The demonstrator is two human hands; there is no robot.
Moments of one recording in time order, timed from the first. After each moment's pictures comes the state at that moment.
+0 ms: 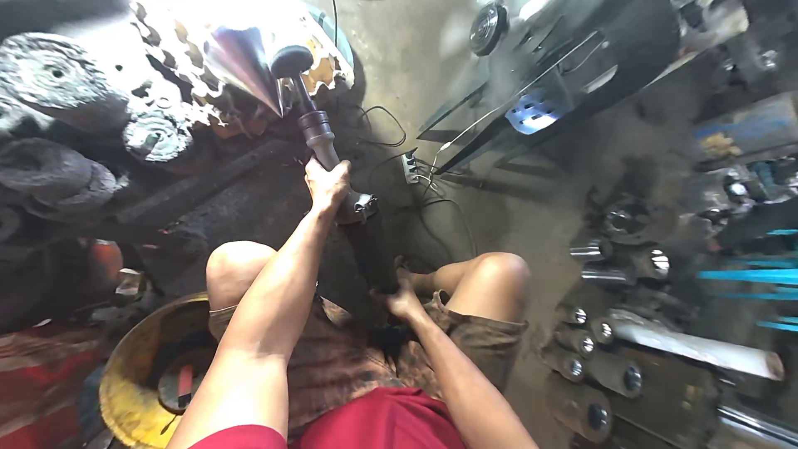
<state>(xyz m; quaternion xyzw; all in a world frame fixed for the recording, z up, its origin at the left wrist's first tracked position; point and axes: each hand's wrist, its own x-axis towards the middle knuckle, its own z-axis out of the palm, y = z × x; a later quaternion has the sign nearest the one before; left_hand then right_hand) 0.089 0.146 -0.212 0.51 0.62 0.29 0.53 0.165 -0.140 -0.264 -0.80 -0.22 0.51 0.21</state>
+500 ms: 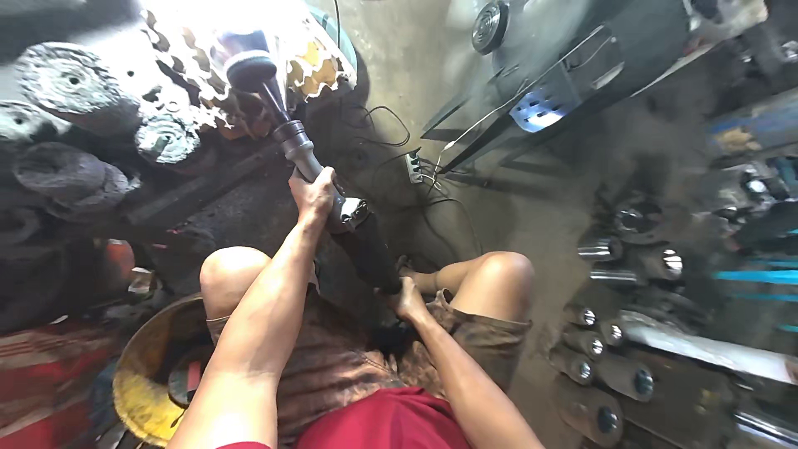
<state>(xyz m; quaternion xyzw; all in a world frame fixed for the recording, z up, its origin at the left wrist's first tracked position) 0.059 0.132 -0.210 0.44 0.55 0.43 0.56 0.162 -0.131 -0.243 -0.84 -0.29 0.46 0.10</state>
